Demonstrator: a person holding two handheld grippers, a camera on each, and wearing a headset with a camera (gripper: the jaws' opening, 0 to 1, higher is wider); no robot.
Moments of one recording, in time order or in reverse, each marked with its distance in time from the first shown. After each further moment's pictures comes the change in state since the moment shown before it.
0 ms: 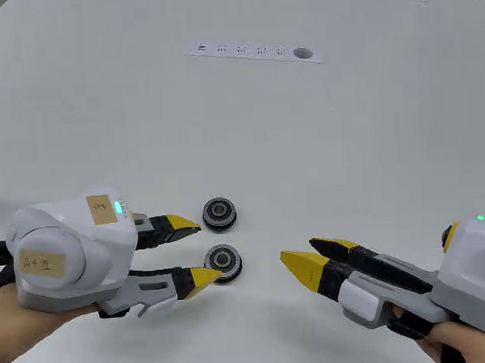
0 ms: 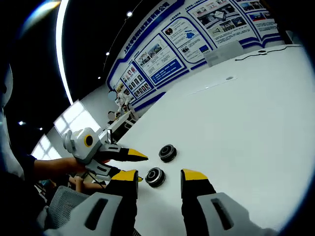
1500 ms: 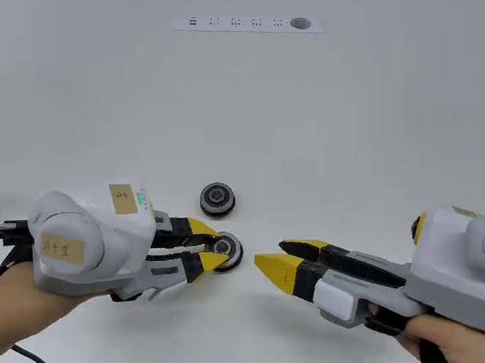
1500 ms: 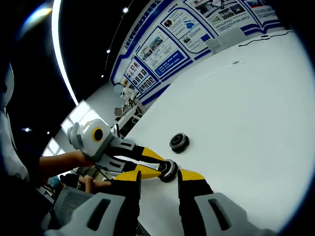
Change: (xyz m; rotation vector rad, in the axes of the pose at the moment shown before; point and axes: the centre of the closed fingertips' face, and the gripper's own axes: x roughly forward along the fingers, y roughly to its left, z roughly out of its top) left arm 0.014 -0.009 -0.008 0.055 0.055 -0.099; right arm 0.021 0.018 -0.022 0.071 0.058 0.075
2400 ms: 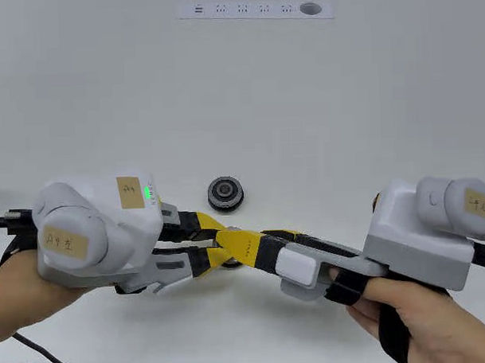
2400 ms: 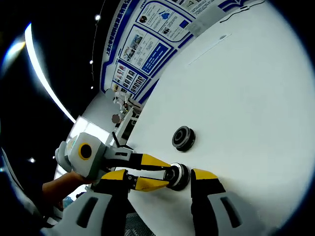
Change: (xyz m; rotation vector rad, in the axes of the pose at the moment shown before) left arm 0.002 0.000 -0.001 0.031 0.021 -0.040; right arm 0.041 0.000 -0.005 0.252 0.048 0.001
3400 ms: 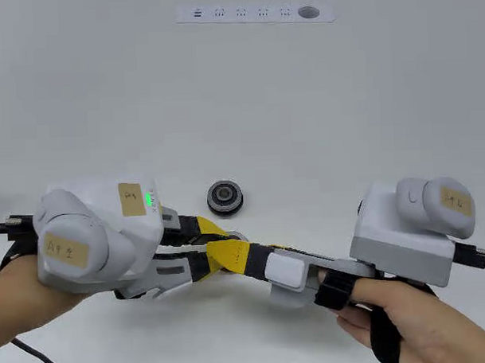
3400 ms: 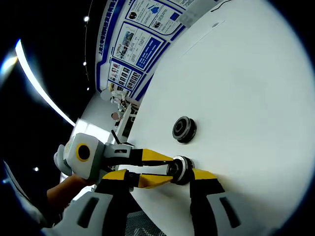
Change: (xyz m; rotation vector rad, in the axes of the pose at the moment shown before) left arm -0.001 0.000 0.000 0.020 0.005 -0.006; right arm 0.003 0.005 -0.010 0.079 0.046 0.001
